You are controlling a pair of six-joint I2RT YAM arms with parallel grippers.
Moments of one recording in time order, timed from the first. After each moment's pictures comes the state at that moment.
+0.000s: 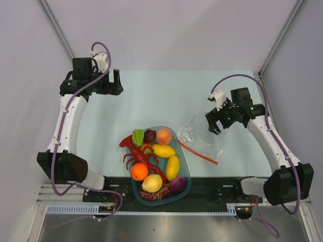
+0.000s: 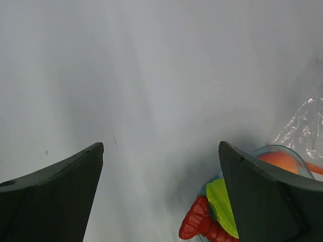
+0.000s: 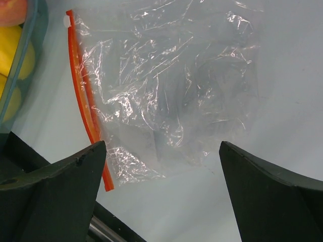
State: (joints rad) left arm -0.04 1.49 1.66 -0.84 0.26 0.05; right arm 0.19 1.28 1.15 -0.83 -0.36 -0.45
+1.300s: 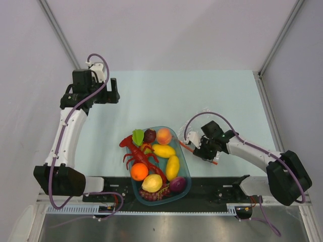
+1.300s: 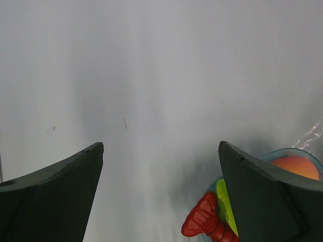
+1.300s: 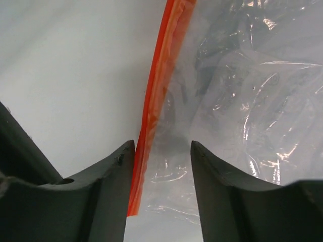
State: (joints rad) left arm -0.04 1.32 1.41 -0.73 0.13 -0.01; right arm 0.59 1.27 0.67 -0.58 -0.19 -0.63
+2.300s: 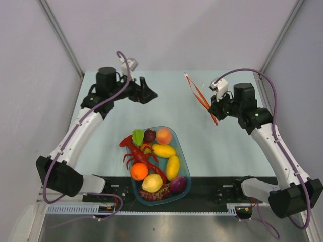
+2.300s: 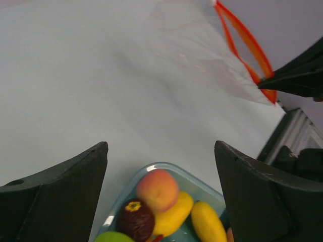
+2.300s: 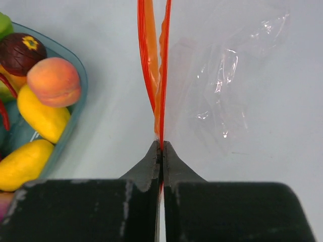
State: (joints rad) left arm -0.26 1.34 1.35 -0.40 0.57 -0.19; right arm 0.28 1.16 1.18 -0.62 -0.36 -0.29
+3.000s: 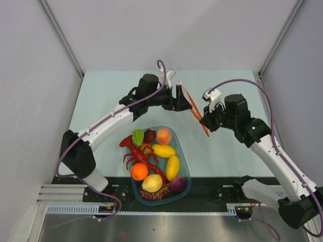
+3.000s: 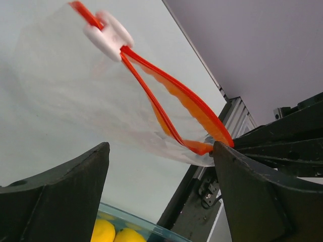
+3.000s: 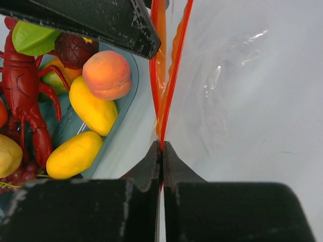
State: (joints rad) left arm -0.66 1.60 1.40 -0.20 0.47 -0.53; right arm 0.47 1.03 1.09 -0.62 -0.28 -0.10
